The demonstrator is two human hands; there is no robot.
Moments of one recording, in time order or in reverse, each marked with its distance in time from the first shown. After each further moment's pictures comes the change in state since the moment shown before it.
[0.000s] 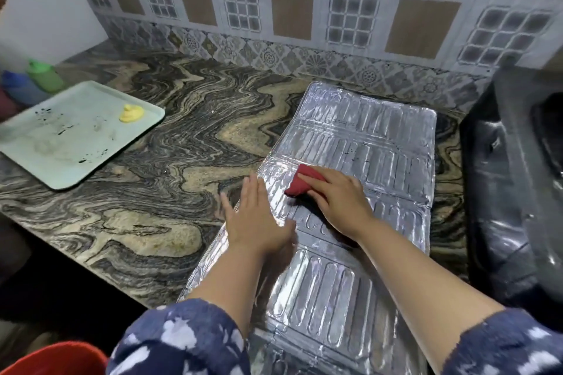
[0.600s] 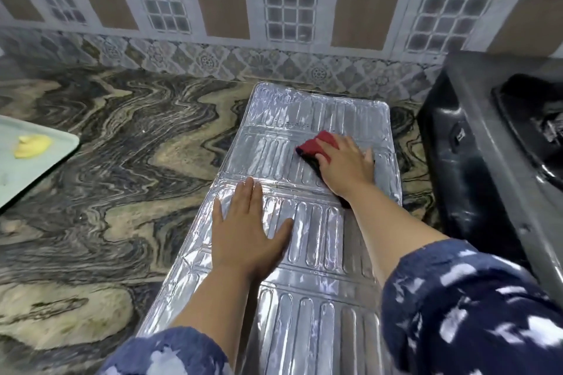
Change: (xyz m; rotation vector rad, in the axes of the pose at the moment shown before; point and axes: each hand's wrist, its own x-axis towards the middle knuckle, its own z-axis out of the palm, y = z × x) left_hand 0.054 0.042 0.033 -0.131 0.233 0.246; right_hand 0.062 0.105 -0.016 -0.193 0.023 0.521
